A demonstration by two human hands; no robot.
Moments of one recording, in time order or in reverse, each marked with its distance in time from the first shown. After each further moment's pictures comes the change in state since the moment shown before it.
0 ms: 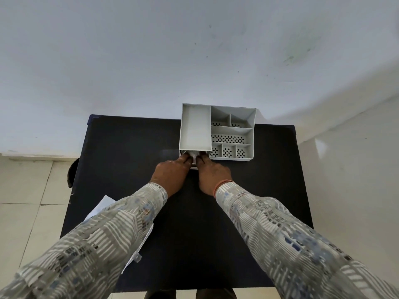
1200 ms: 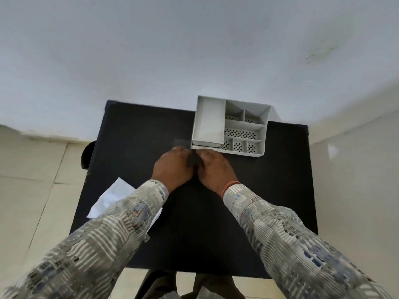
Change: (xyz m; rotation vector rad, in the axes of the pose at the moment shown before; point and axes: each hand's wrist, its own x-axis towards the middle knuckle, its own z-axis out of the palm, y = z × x) left_hand -0.048 -0.008 -0.031 -0.533 0.073 -0.244; right_hand -0.021 -0.021 -0.002 0.386 0.212 -0.196
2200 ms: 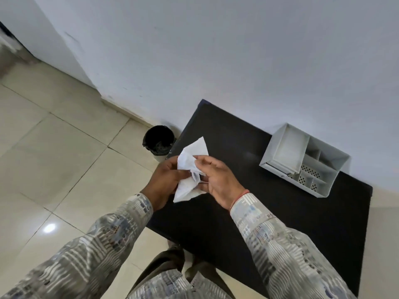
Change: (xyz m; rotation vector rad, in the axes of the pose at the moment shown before) left_hand -0.180 -0.183 -0.068 -1.436 0.239 -0.437; right_hand -0.025 -0.242 0.064 1.078 -0.489 0.299
